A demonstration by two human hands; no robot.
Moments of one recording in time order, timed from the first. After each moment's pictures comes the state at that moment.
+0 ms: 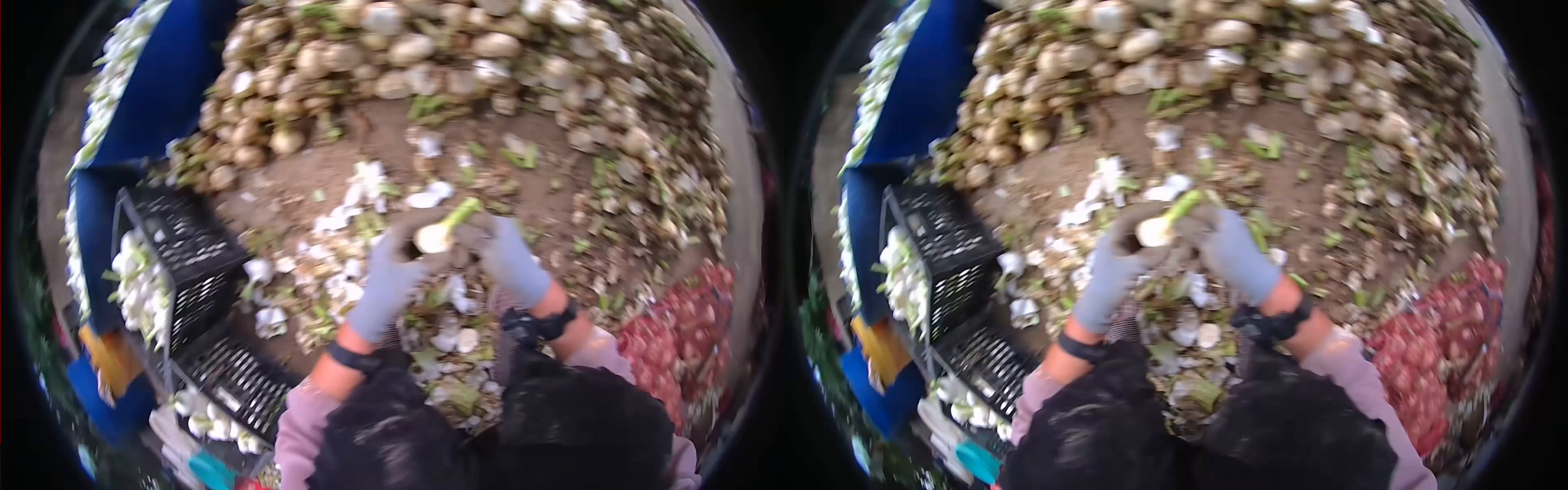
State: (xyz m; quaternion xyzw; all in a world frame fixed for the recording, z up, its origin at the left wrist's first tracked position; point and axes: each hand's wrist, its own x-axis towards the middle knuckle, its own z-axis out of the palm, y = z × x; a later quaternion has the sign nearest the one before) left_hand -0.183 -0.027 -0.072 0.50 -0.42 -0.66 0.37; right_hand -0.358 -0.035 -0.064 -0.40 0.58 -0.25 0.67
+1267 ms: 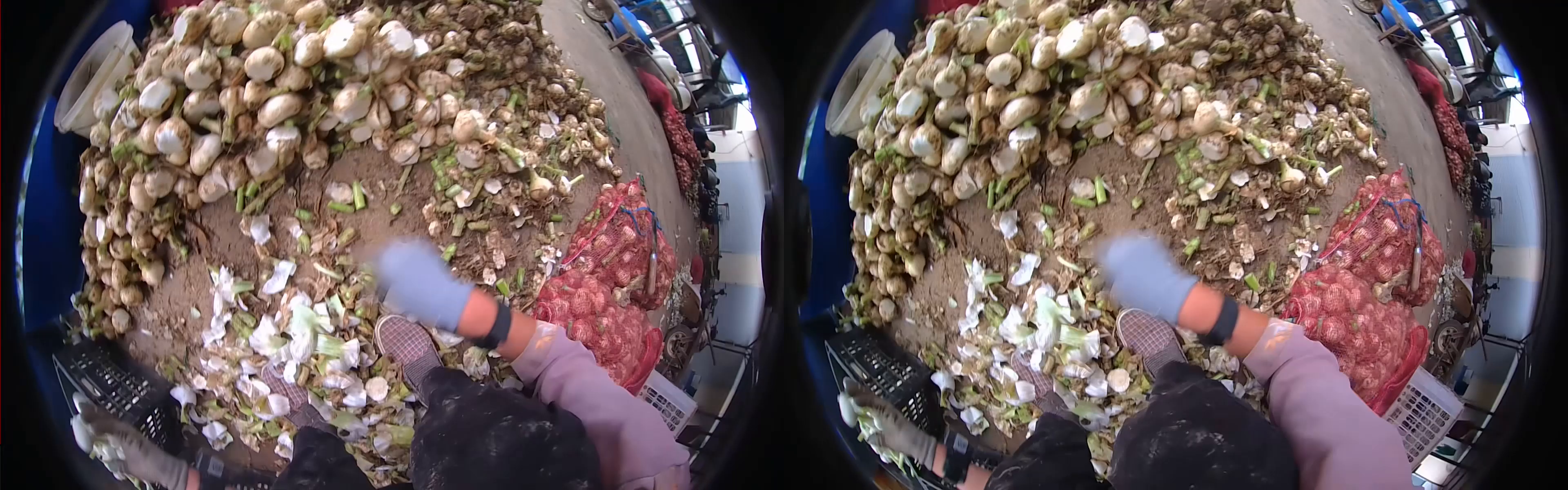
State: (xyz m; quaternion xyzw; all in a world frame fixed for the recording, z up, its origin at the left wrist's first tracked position) left_hand 0.049 -0.042 0.017 -0.06 0.06 -0.67 0.73; right_hand -0.444 -0.031 -0.045 -0.70 0.65 -0.01 0.30
